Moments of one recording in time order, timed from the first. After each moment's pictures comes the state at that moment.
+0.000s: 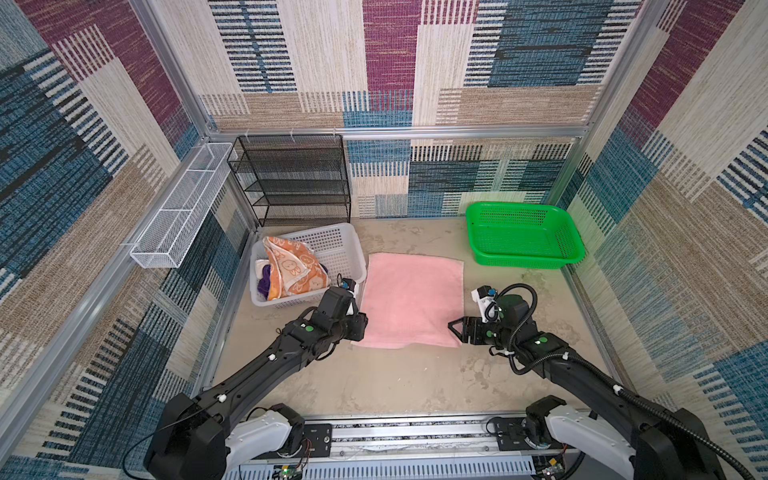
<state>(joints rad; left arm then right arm) -0.55 1.12 0.70 -0.41 -0.03 -0.32 0.38 1.00 0.47 -0.20 -0.33 0.49</state>
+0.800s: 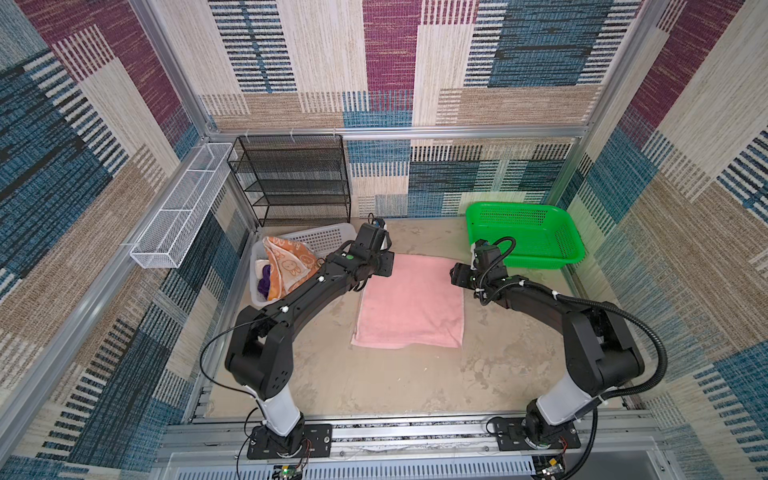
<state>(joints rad) -0.53 1.81 1.51 -0.49 -0.13 -0.23 0.27 1.67 0.99 -0.07 0.00 0.47</state>
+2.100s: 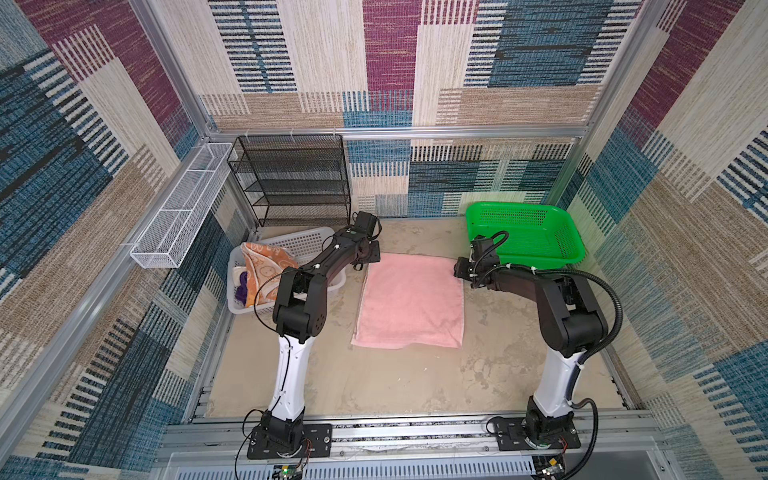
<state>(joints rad) -0.36 2.27 1.91 -0.63 -0.06 -0.39 0.21 1.94 1.17 -0.06 0.01 0.46</state>
